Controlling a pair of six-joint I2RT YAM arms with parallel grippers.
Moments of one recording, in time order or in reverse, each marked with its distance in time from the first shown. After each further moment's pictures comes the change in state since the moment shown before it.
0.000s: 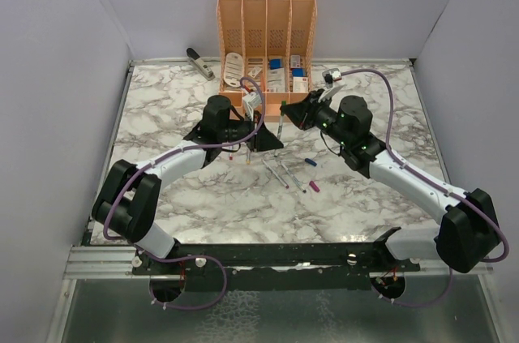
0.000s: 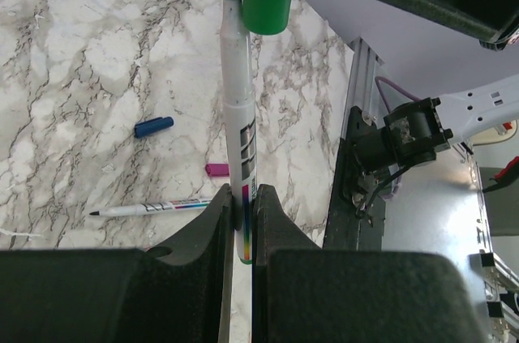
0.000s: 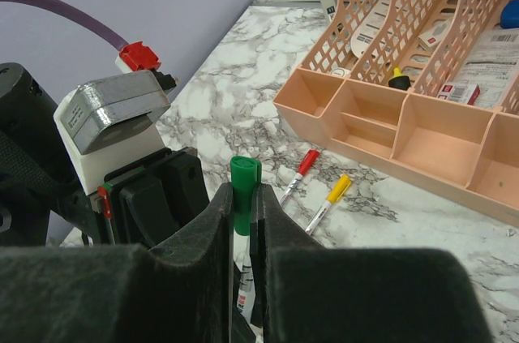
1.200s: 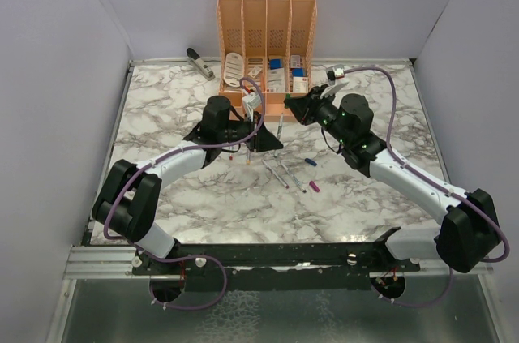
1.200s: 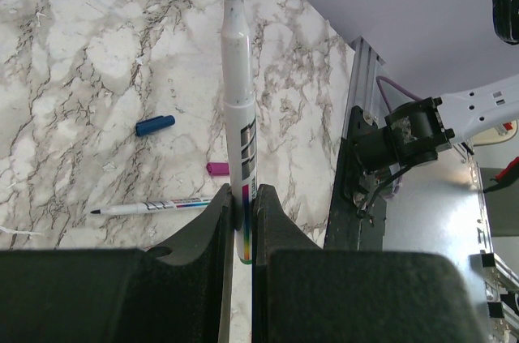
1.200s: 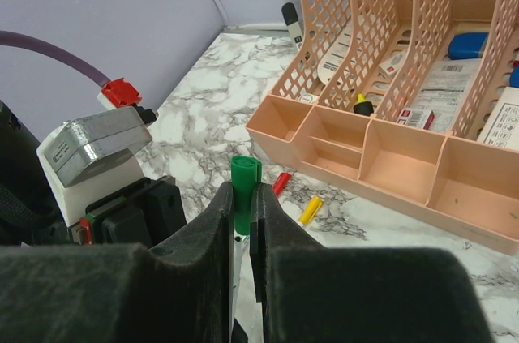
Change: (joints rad) left arm 0.000 0.003 -0.006 0.005 0.000 0.000; right arm 0.001 0.000 0.022 0.008 0.108 -0.055
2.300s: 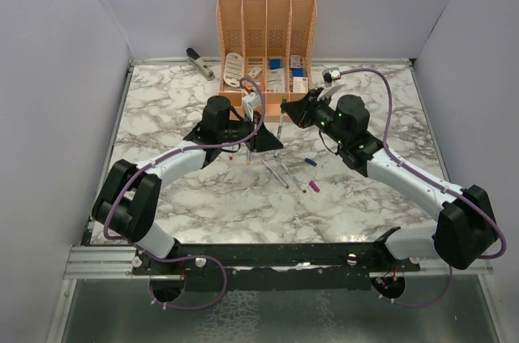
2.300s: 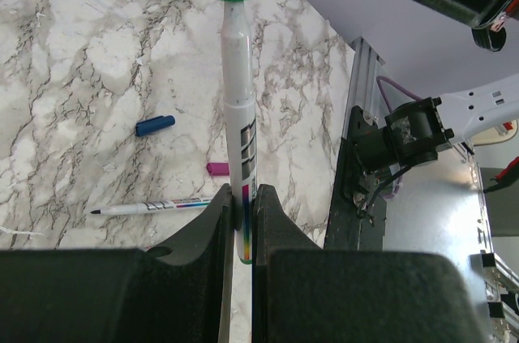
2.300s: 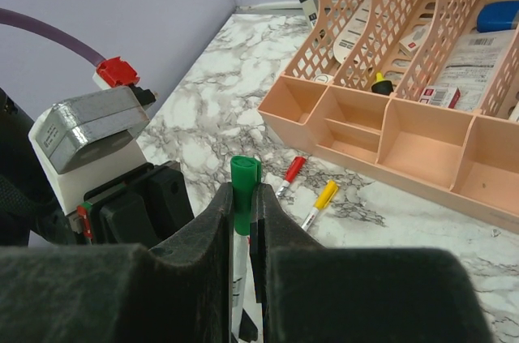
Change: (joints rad) left arm 0.000 0.000 0.000 0.000 0.000 0.001; right arm 0.000 0.024 -0.008 0.006 -0.053 0.048
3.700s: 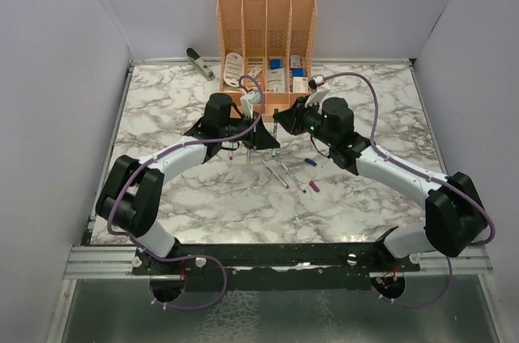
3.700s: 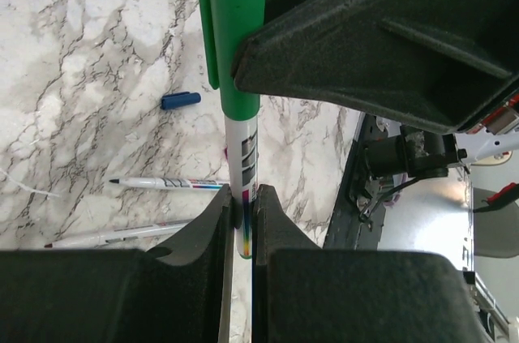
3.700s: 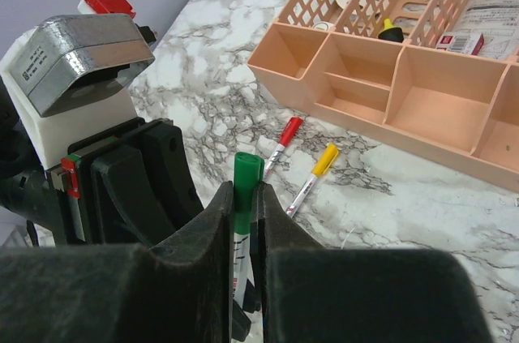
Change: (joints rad) left arm 0.020 0.038 0.052 -0.116 -0.064 -0.031; right arm 0.030 0.085 -0.014 -0.033 -0.030 -0.004
